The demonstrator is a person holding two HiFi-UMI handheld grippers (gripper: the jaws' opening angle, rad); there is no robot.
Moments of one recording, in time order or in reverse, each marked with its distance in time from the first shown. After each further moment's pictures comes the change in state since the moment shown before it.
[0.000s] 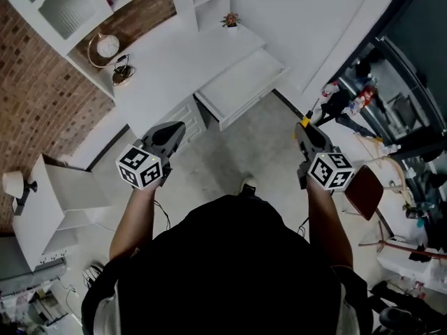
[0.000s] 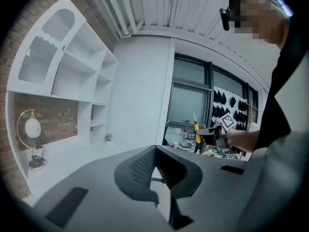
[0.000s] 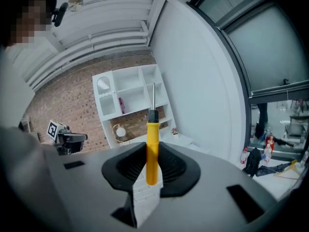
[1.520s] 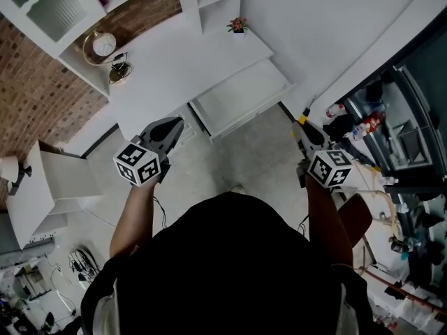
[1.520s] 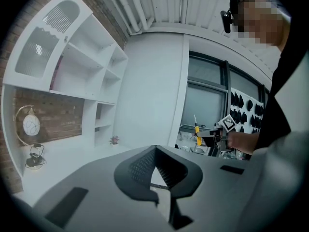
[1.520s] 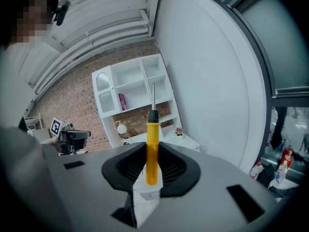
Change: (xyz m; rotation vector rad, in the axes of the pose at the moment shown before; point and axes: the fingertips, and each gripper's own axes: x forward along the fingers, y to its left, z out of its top) left arm 0.118 0.055 0.033 -0.070 -0.016 0.121; right arm 0.124 -0.093 0.059 -0.040 0.096 0.140
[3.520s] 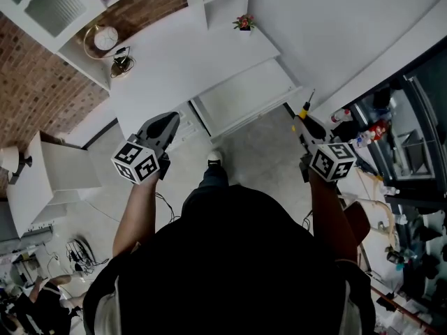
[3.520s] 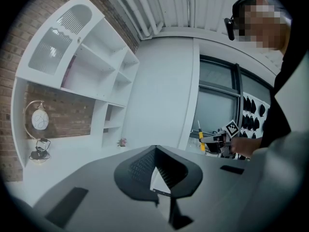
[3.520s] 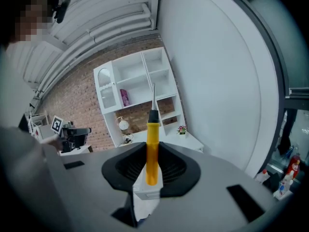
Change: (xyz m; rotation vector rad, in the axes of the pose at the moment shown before) left arm 0.023 0.030 -0.001 -0.063 -0.065 0.113; right arm 0.048 -0.035 0.006 -0.040 0.057 0.071
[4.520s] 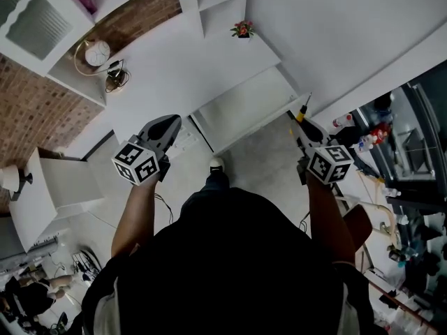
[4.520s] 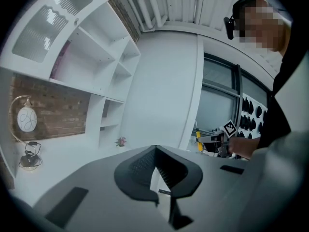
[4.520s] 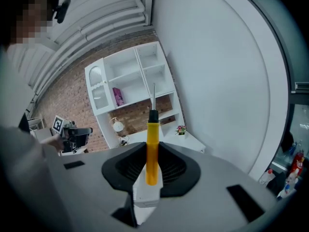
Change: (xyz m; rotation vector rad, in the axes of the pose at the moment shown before) left arm 0.063 0.066 0.015 -0.009 0.055 -0.068; right arm 0.077 -0.019 0.016 0.046 0.018 -0.022
